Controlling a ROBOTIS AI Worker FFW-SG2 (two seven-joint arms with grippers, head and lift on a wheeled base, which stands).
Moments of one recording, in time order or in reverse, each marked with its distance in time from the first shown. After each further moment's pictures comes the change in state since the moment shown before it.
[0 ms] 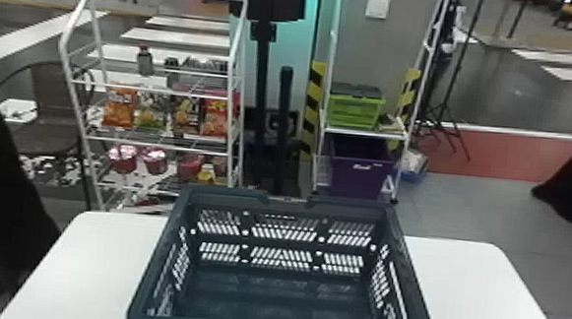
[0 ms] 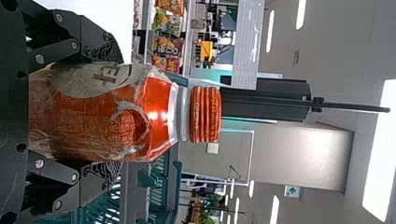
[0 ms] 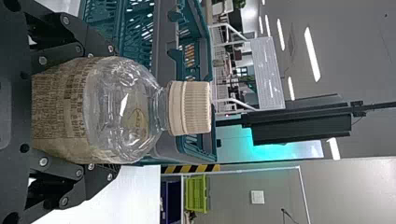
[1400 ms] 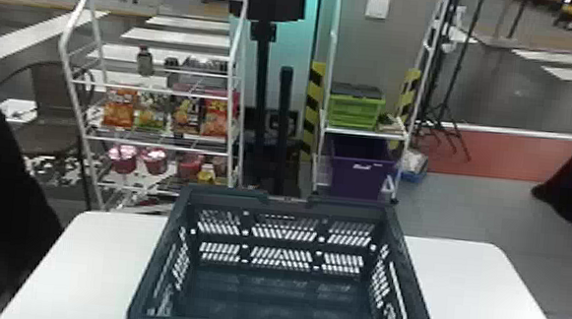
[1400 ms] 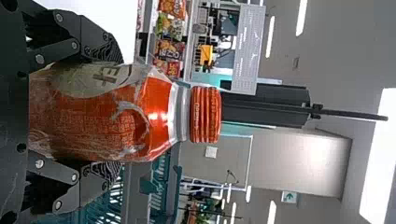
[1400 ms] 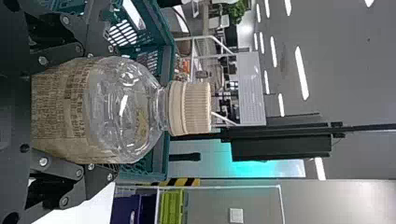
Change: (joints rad) left arm -0.022 0.010 0.005 0.062 0.044 -0.059 -0.004; right arm -0.111 0.000 0.015 -0.412 0.071 0.476 -0.011
